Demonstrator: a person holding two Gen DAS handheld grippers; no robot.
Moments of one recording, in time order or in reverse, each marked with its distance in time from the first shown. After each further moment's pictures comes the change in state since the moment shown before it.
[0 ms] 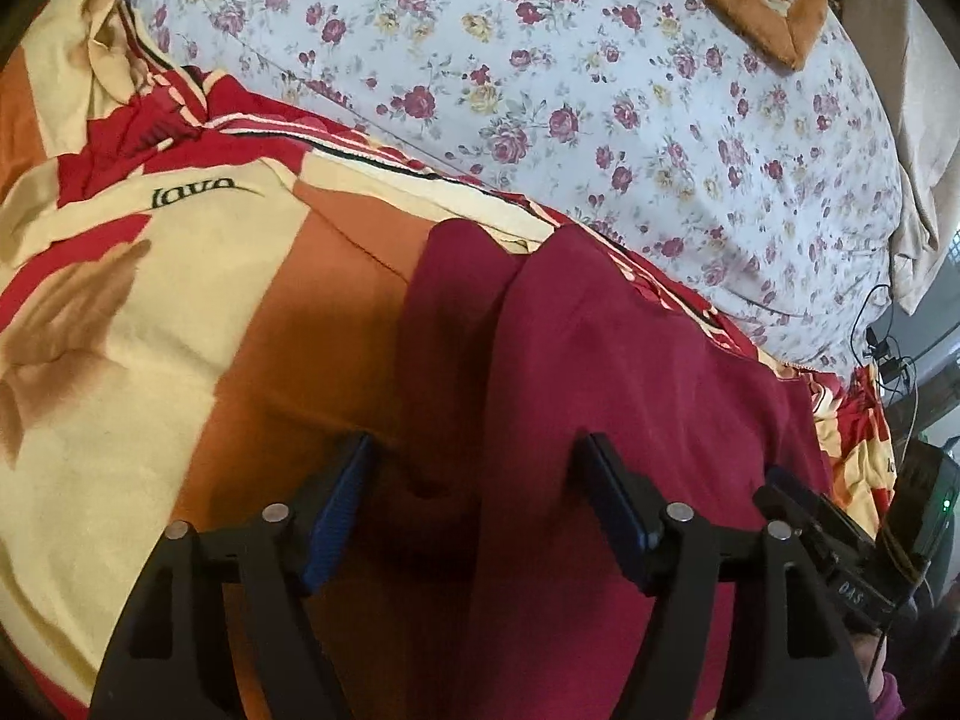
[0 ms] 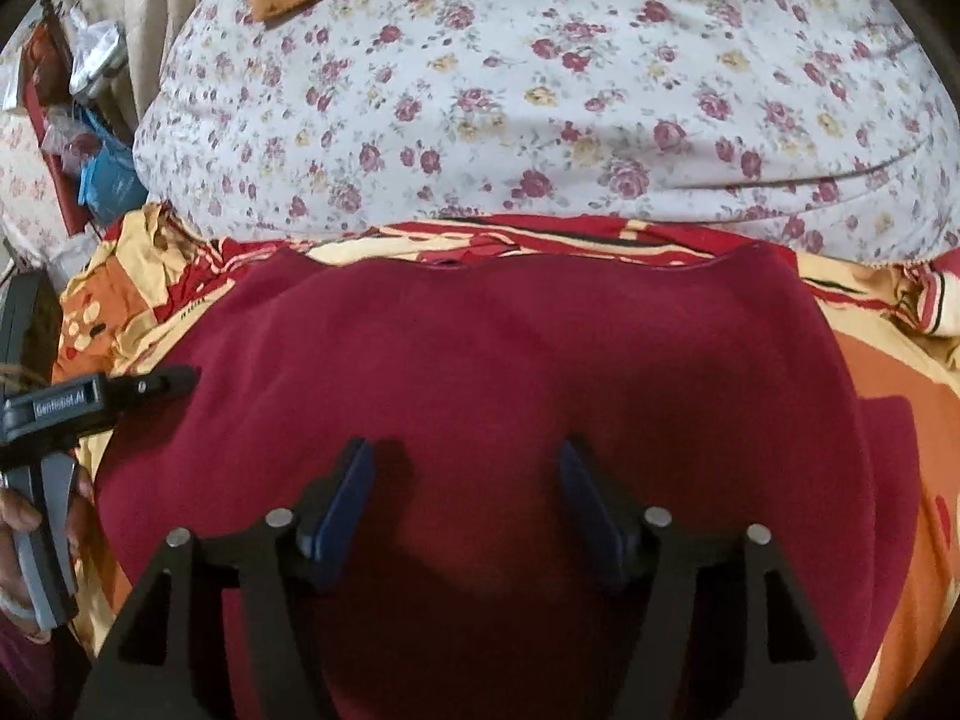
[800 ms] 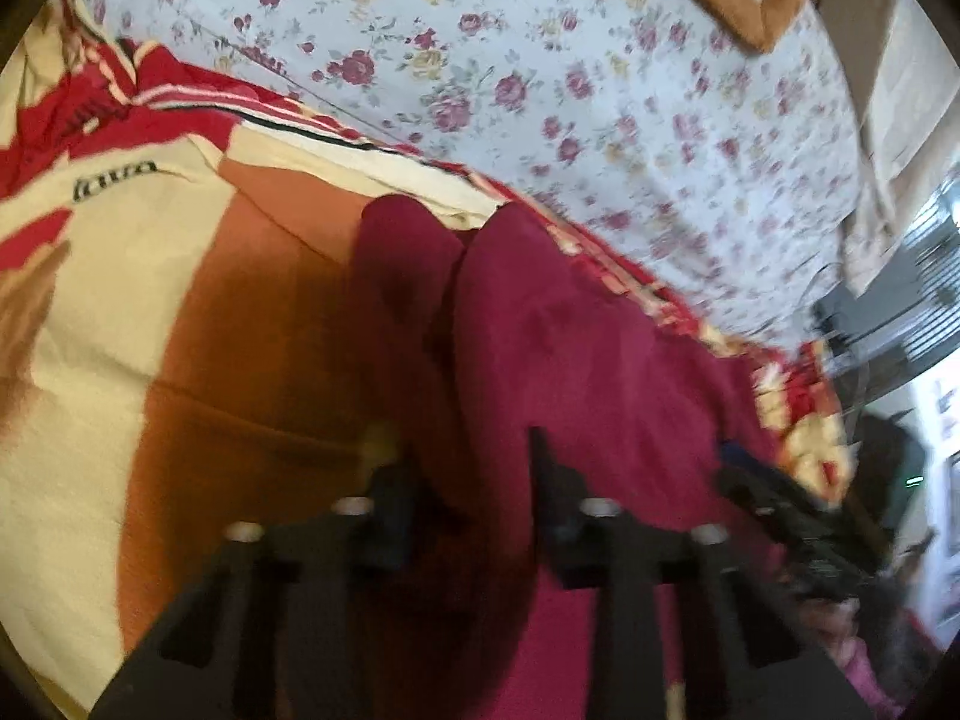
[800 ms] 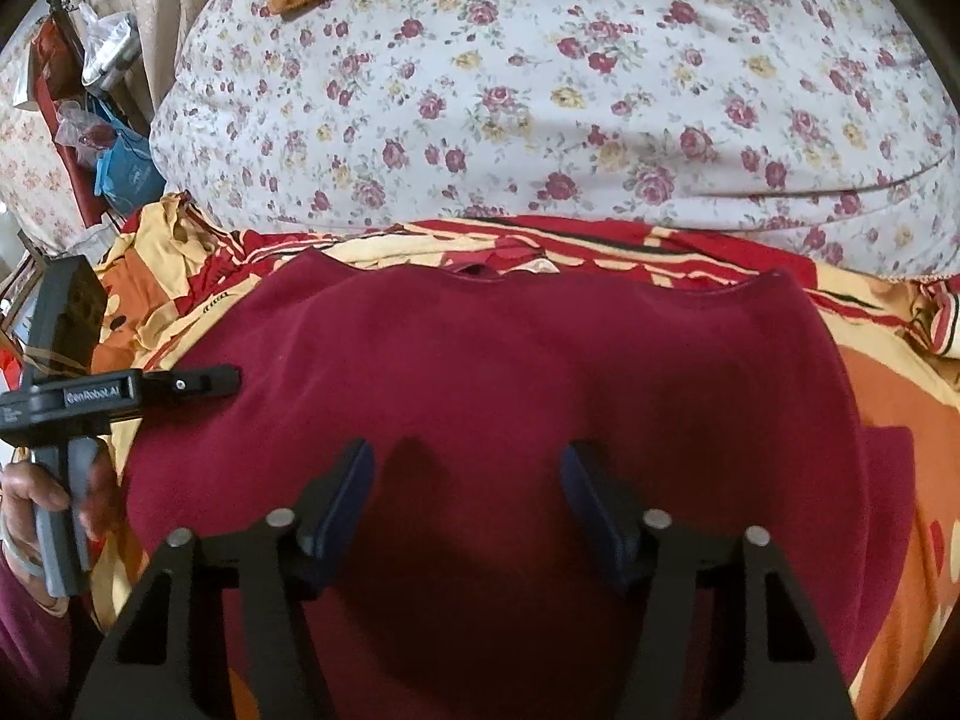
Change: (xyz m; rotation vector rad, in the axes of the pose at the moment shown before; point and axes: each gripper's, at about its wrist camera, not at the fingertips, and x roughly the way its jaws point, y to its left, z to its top) left arm 0.006 0.002 0.011 -0.011 0.101 -0.197; right arm -0.005 0.005 0.013 -0.009 0.039 0.046
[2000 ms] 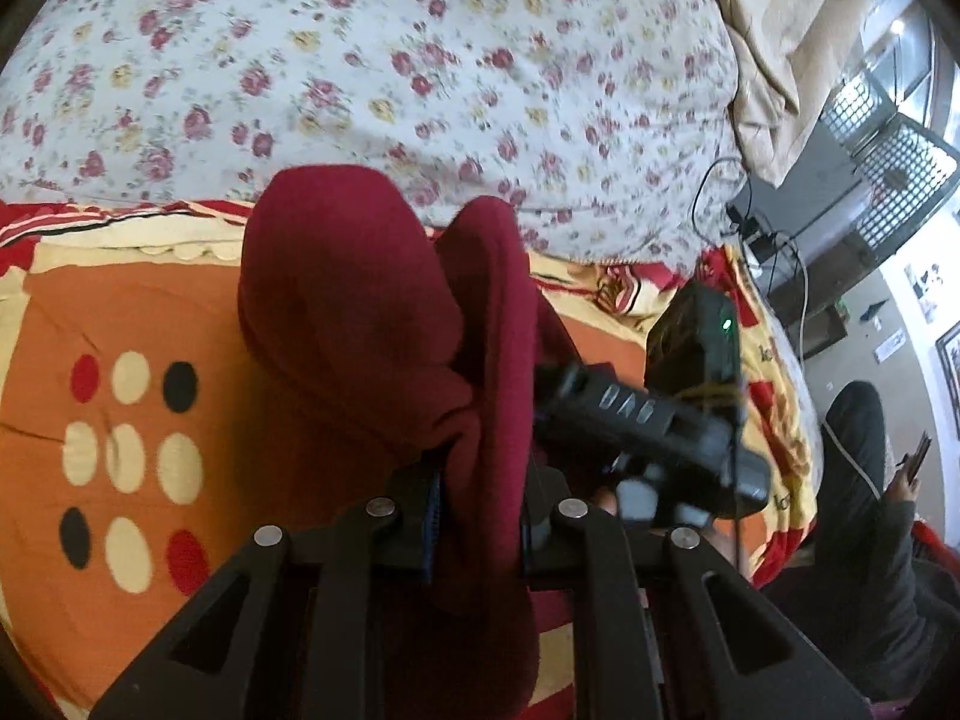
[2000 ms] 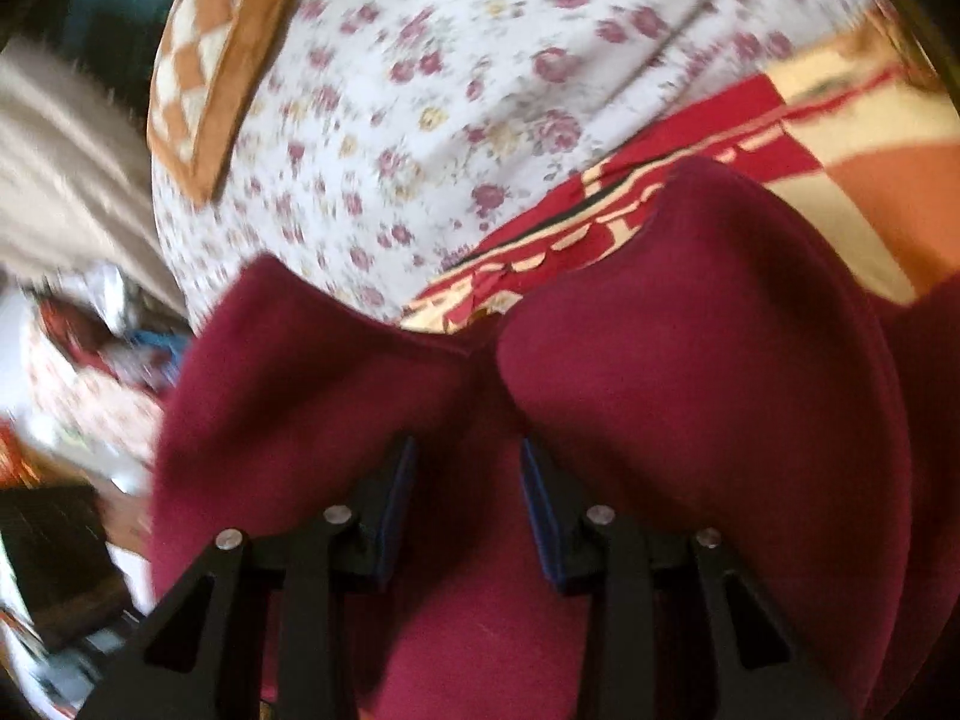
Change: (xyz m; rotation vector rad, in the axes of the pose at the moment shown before) left arm 0.024 -0.198 -0.032 0.260 0.082 -0.026; right arm 0.015 -0.097 0.001 0.602 -0.052 0.405
